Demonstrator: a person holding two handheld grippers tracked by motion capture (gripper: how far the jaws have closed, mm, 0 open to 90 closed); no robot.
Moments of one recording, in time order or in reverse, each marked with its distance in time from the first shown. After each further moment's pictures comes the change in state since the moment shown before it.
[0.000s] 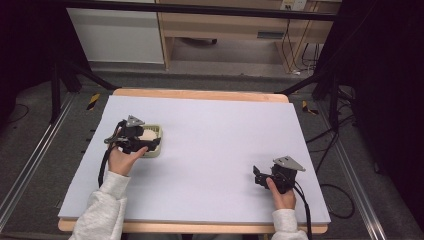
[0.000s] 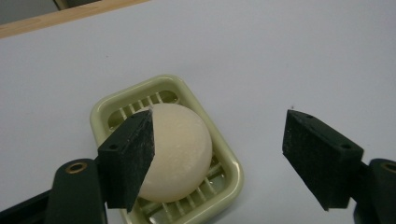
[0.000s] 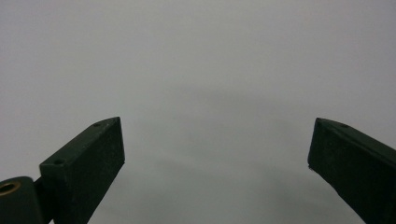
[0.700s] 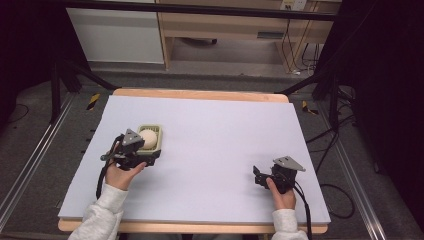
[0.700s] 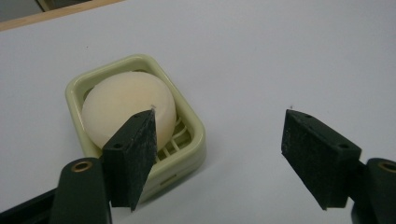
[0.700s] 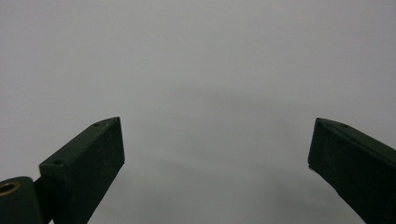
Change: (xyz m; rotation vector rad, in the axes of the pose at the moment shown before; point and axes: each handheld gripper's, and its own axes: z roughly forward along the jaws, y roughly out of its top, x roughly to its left) left arm -0.023 -0.035 -0.022 -0.056 -0.027 0.038; right arm 0.000 0.000 0.000 -0.002 0.000 -0.004
